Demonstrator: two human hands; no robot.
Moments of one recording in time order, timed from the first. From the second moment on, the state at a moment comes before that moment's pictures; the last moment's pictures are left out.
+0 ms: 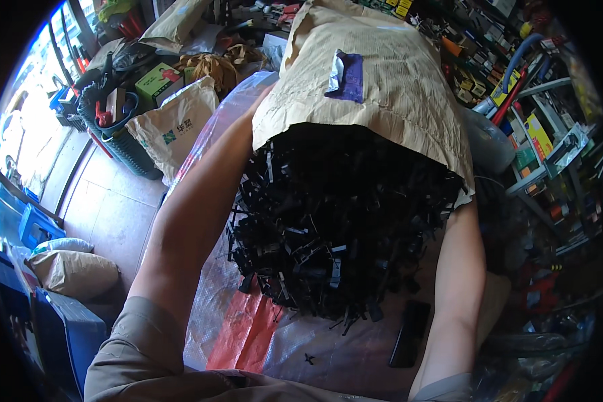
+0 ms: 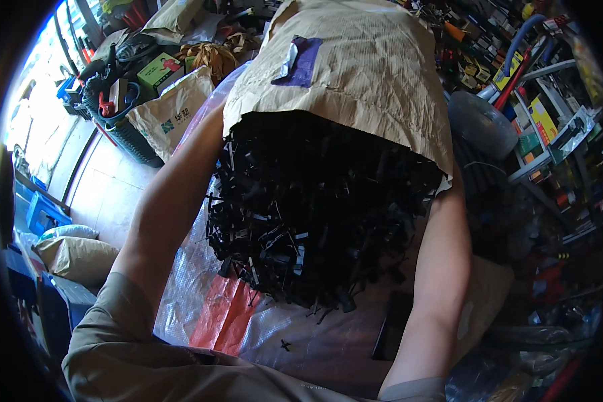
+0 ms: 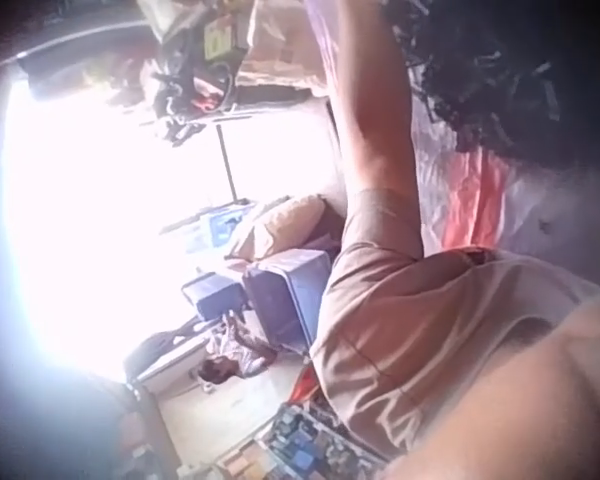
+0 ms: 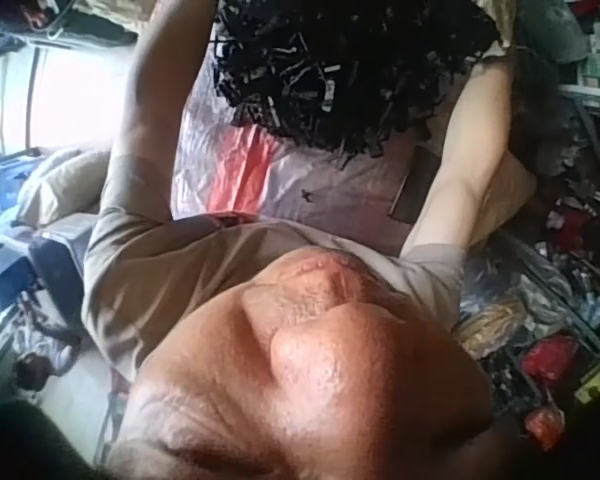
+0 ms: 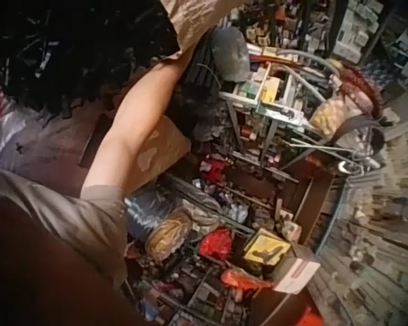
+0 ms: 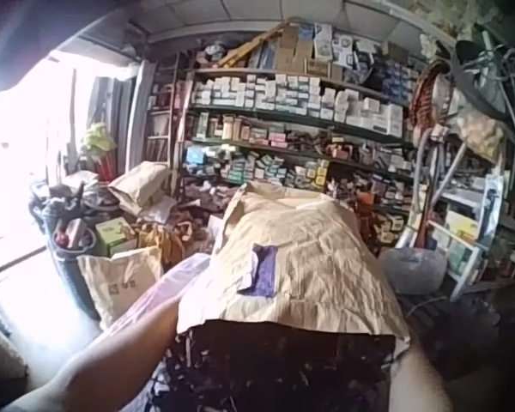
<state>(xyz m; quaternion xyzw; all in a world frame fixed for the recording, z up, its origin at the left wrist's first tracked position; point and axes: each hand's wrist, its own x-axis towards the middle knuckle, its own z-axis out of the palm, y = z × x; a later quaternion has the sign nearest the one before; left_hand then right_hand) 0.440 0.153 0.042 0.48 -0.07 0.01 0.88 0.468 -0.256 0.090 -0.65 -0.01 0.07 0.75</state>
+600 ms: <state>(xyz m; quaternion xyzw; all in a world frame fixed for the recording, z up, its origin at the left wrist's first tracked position) 0.425 0.164 0.052 0.46 0.08 -0.03 0.88 0.452 -0.267 0.084 -0.69 0.05 0.10 0.71</state>
